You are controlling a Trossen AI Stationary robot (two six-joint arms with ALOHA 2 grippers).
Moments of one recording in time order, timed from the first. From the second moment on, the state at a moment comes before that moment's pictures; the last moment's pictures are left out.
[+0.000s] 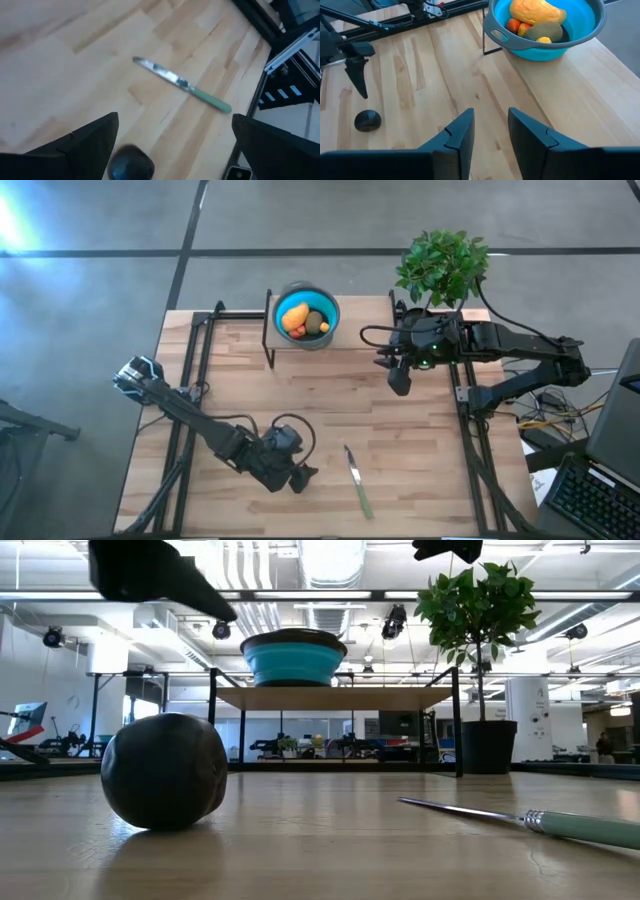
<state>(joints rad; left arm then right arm) -0.57 1.61 1.24 -0.46 -0.46 -1.23 -0.04 1.20 1.37 -0.86 0.19 0.28</state>
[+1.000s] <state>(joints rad) -0.57 1.67 1.24 -0.60 -0.38 -1.47 -0.04 1.20 1.37 -0.86 0.19 0.23</state>
